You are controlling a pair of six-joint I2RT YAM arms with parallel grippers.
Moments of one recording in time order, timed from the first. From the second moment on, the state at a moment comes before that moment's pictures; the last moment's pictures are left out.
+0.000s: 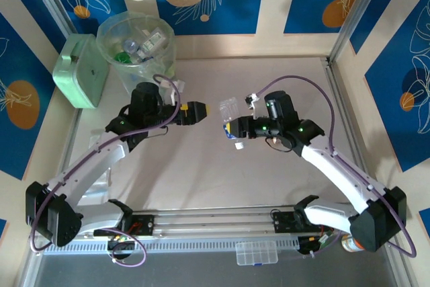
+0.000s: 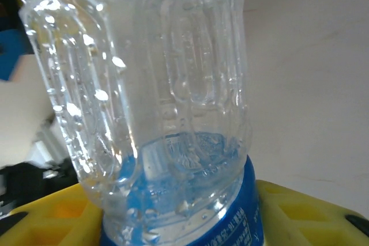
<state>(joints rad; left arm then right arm) -0.54 1.21 1.02 -0.18 0.55 -0.59 0.53 1.11 0.96 -0.49 -0.48 0.43</state>
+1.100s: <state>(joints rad) -0.63 1.32 0.94 0.45 0.84 -0.86 0.52 0.96 0.91 -0.36 -0.76 0.58</state>
